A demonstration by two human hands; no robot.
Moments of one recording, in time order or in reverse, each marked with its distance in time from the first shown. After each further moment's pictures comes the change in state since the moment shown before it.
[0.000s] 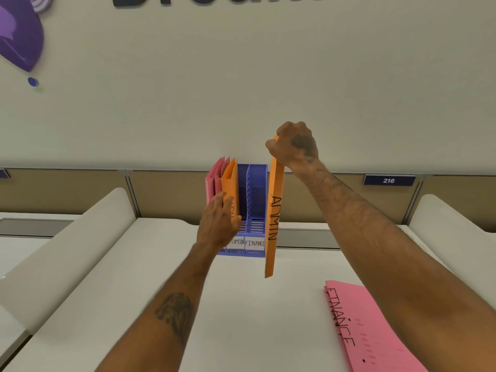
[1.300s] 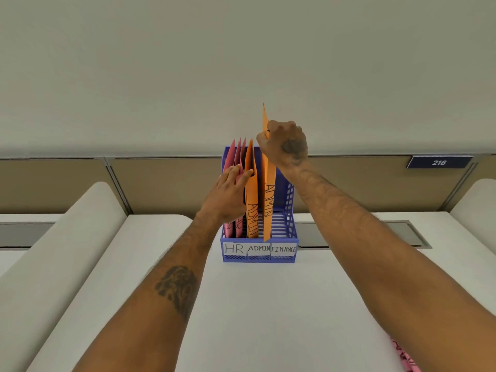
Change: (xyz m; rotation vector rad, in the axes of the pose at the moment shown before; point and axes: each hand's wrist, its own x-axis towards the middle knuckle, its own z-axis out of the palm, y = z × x) left_hand 0.140 -0.130 0.056 0.039 -0.375 0.115; right_hand 0.089 -0.017 0.228 -0.066 0.109 -0.084
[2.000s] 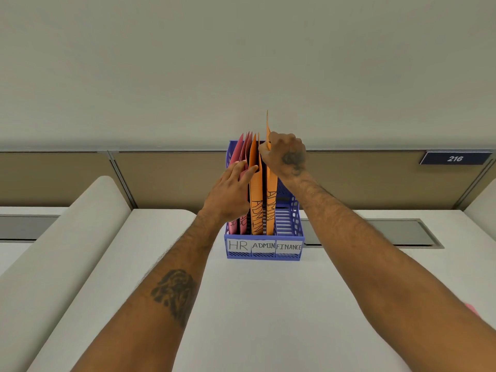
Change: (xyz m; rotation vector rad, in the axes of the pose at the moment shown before) left_hand 0.000 -0.003 0.005 0.005 0.041 0.008; right_hand -0.022 0.009 0.039 -0.001 -0.020 -0.008
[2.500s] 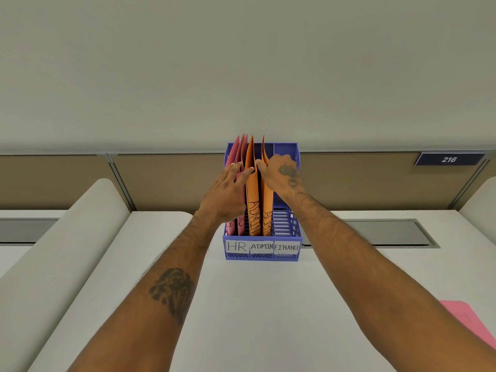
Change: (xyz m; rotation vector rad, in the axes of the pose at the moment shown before) left_hand -0.004 -0.002 -0.006 -0.009 -0.022 -0.003; right_hand -0.022 0.008 0.026 0.063 -0.385 0.355
